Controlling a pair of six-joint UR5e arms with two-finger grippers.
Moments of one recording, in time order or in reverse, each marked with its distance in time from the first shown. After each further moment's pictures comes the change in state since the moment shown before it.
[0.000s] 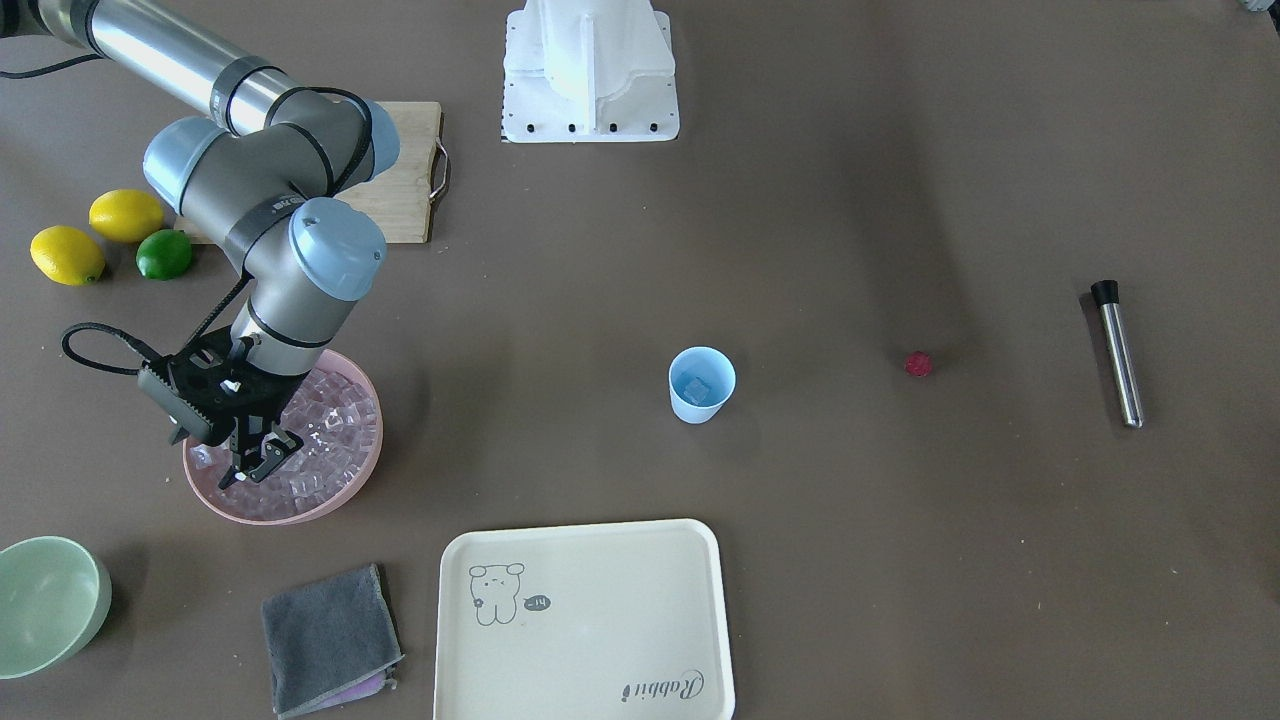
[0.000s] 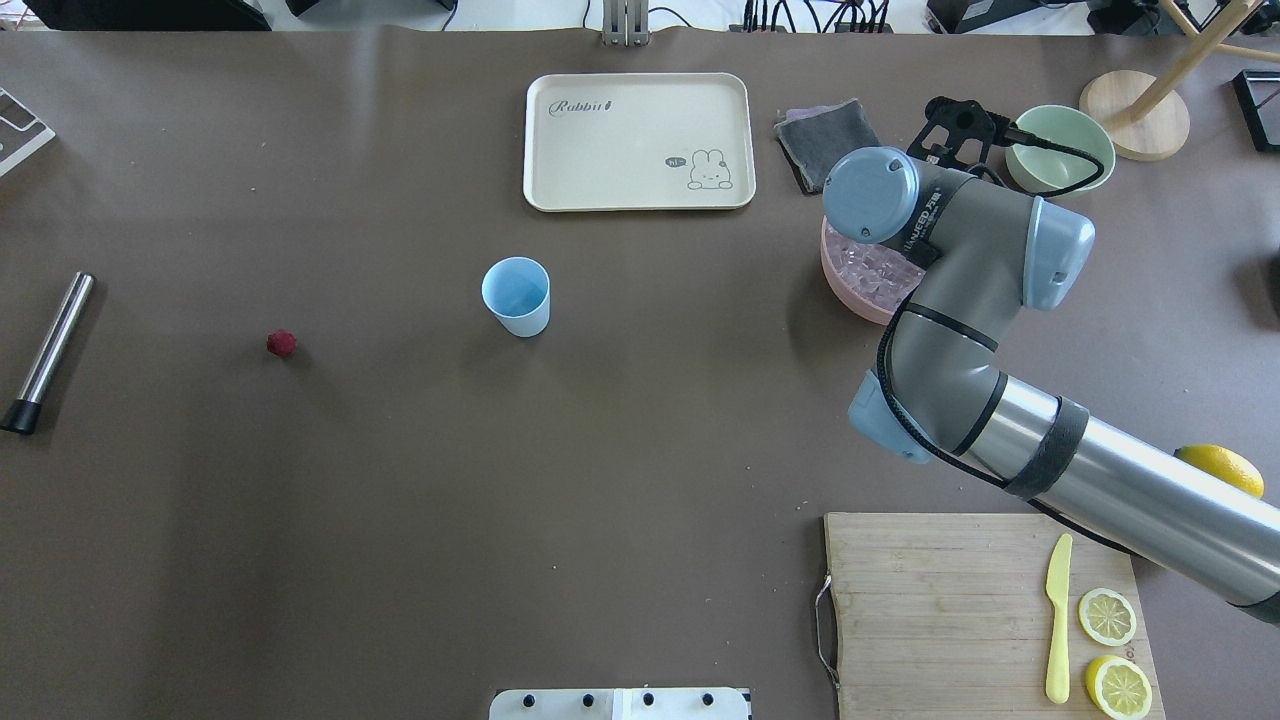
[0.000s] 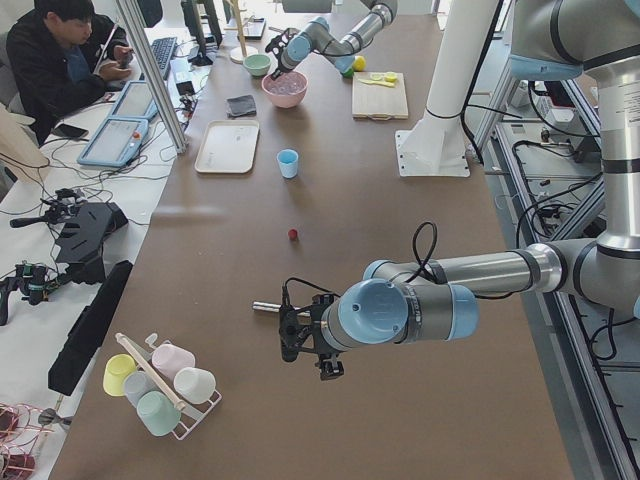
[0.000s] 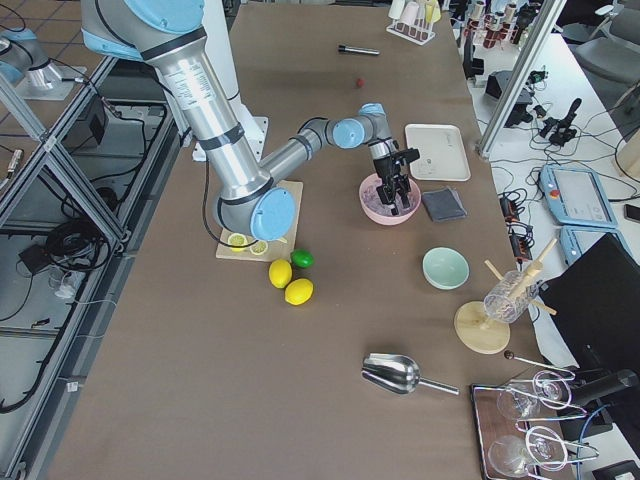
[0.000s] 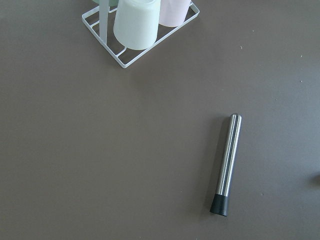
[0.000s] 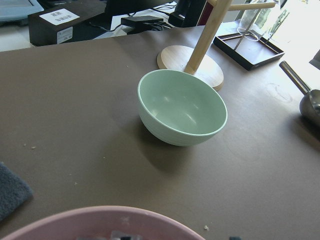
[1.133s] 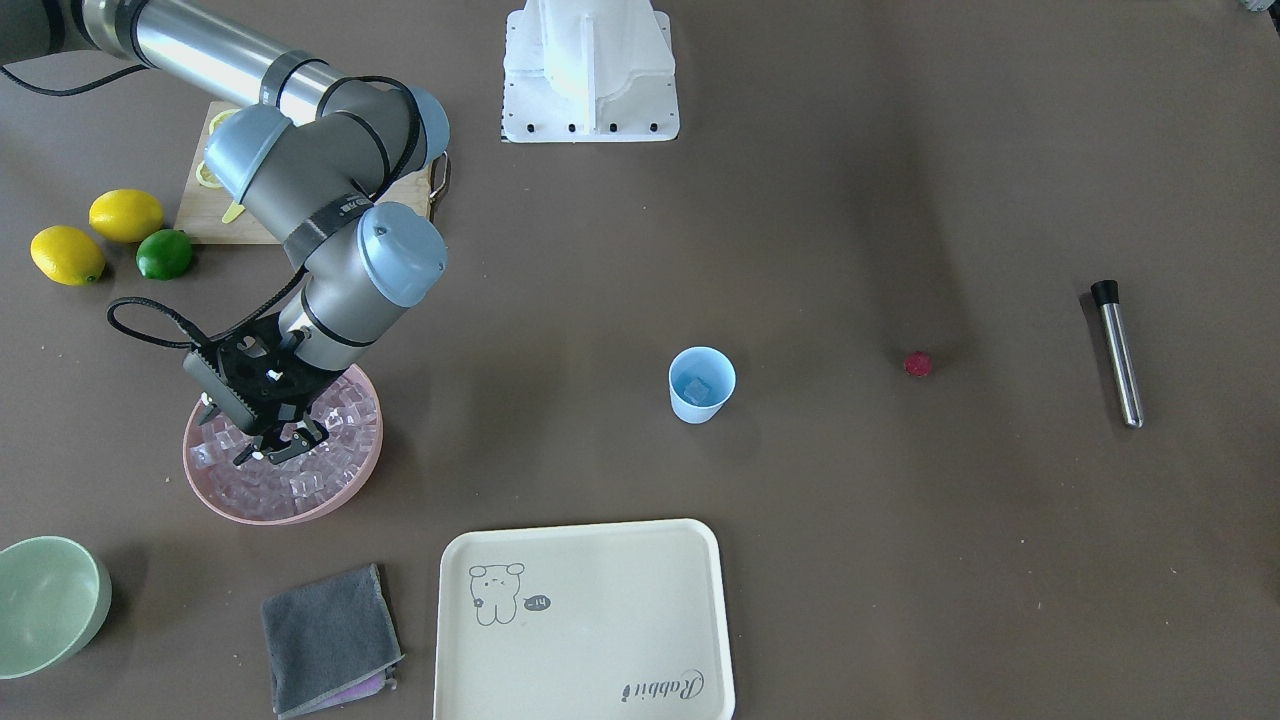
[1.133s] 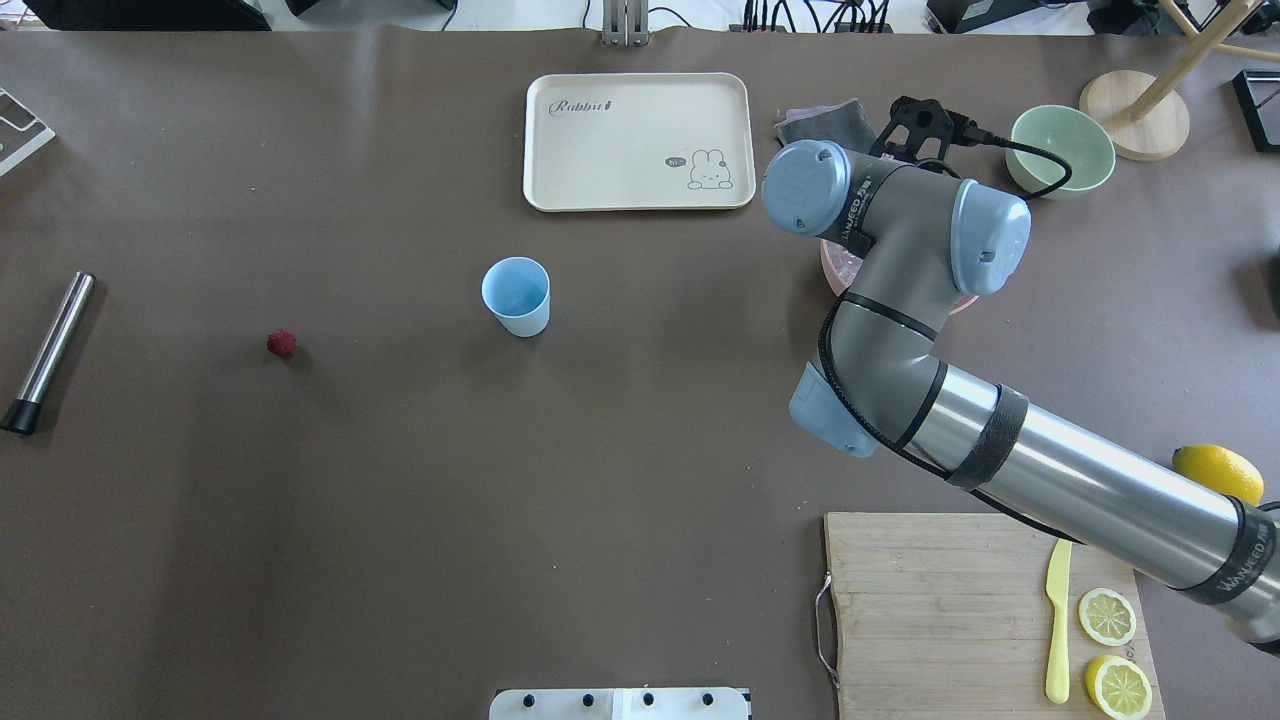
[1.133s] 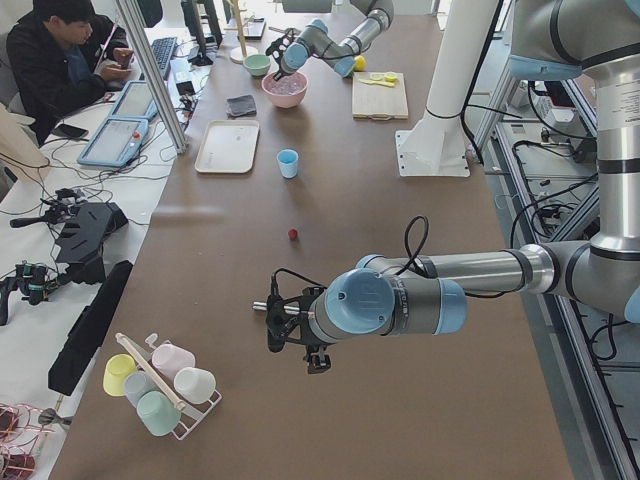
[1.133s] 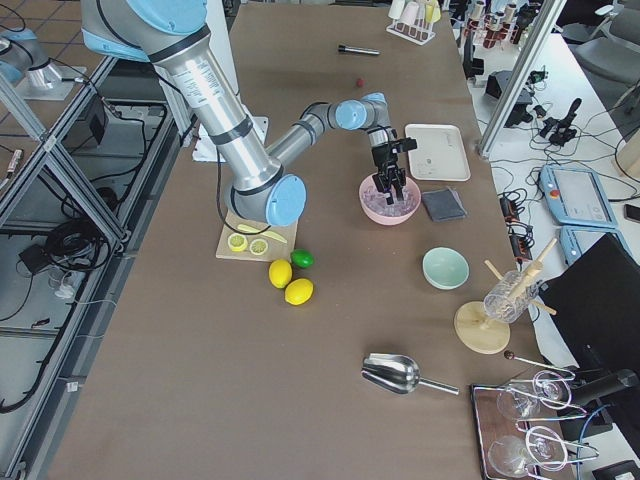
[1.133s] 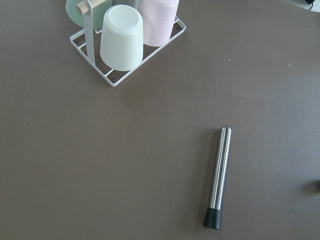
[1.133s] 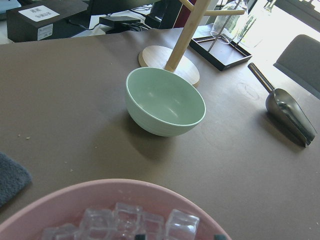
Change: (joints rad) left arm 0.002 -0.025 0.004 0.000 0.000 0.000; right arm -0.025 0.094 -0.045 -0.157 0.000 0.034
